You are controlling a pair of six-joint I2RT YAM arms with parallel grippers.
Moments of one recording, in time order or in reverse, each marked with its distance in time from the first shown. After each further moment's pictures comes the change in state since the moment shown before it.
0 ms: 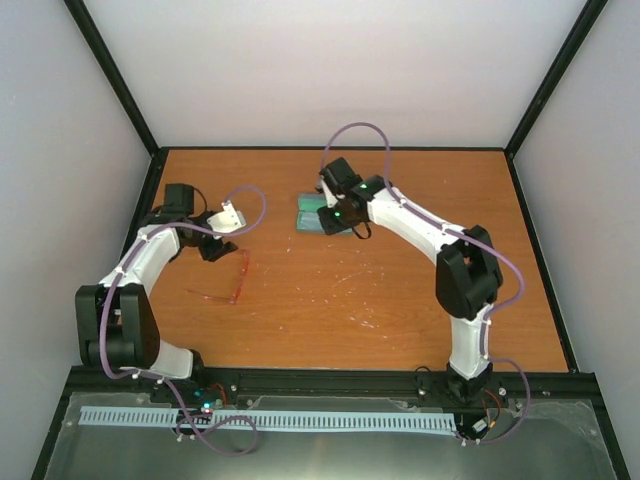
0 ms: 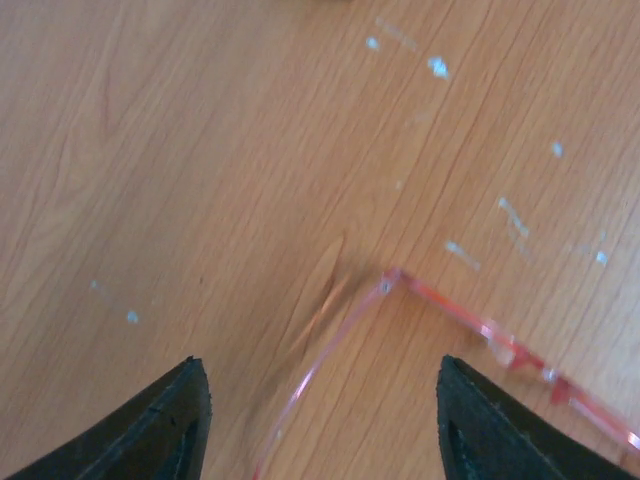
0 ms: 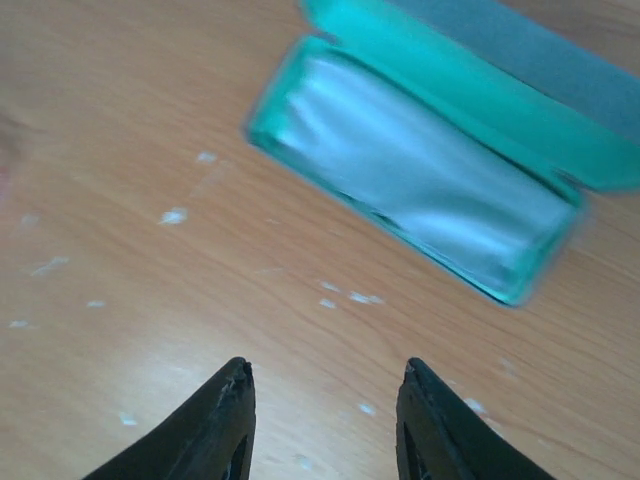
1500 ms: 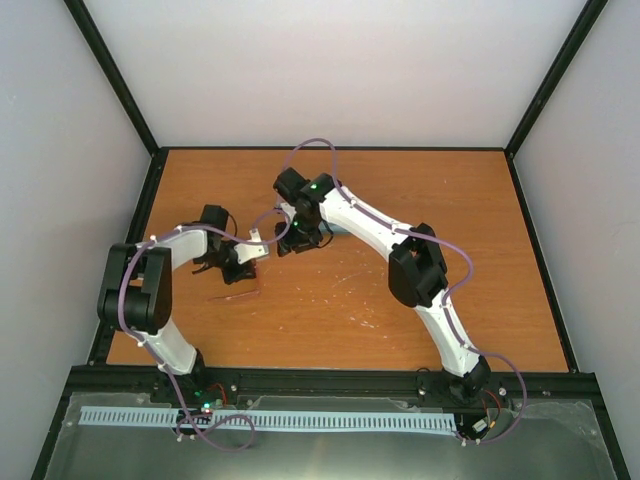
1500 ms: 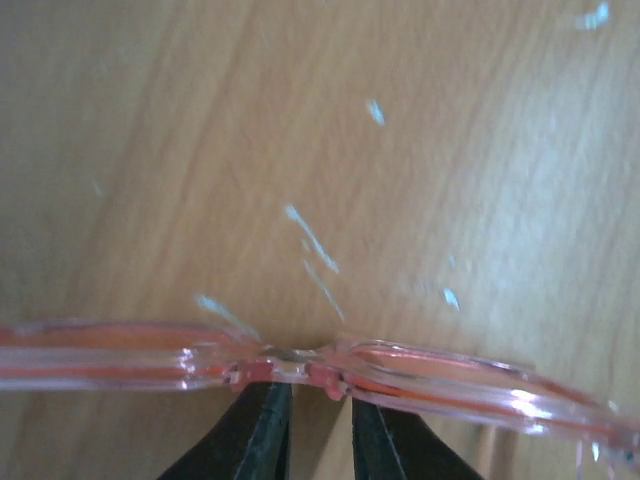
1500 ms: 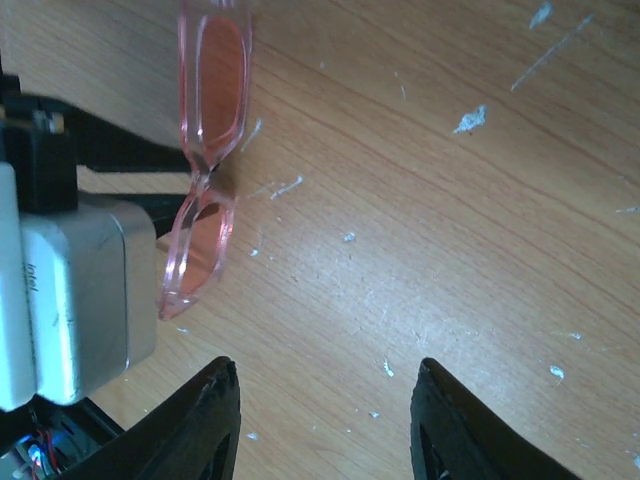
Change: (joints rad) left arm -0.095 0.216 -0.121 0.003 0.018 0.002; right arm 0.162 0.377 0.548 -0.385 -0.333 0.205
